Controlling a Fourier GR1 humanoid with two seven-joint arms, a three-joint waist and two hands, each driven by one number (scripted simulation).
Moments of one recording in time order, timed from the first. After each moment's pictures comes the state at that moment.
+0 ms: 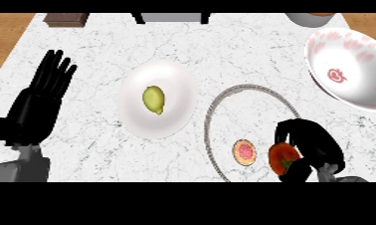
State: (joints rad) left arm -0.11 0.22 0.14 -1.61 0.32 -0.08 0.05; right arm -0.01 -0.37 0.29 -1.69 0.76 0.41 0.51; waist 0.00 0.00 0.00
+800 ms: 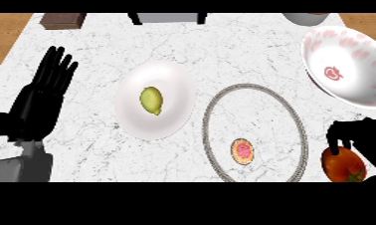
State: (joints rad) left arm -0.13 0.21 0.15 -1.61 0.30 -0.06 0.07; right arm 0.13 -0.74 0.10 -1.85 0.69 0.31 -0.14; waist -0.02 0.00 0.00
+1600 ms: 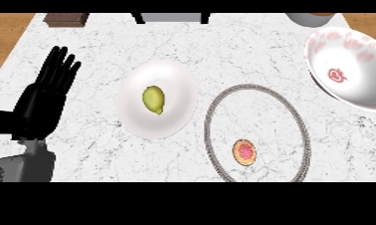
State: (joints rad) left arm -0.14 0.20 0.15 -1.59 0.30 -0.08 0.06; right arm -0.03 -0.79 -0.38 -1.83 0.46 0.37 -0.02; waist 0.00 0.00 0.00
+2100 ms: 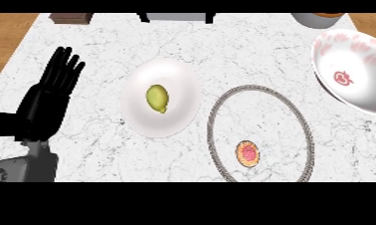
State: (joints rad) left arm -0.13 0.19 0.13 -1.61 0.29 -0.09 0.06; right arm -0.37 -0.79 -0.36 -1.32 0.52 0.26 -0.13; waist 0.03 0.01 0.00
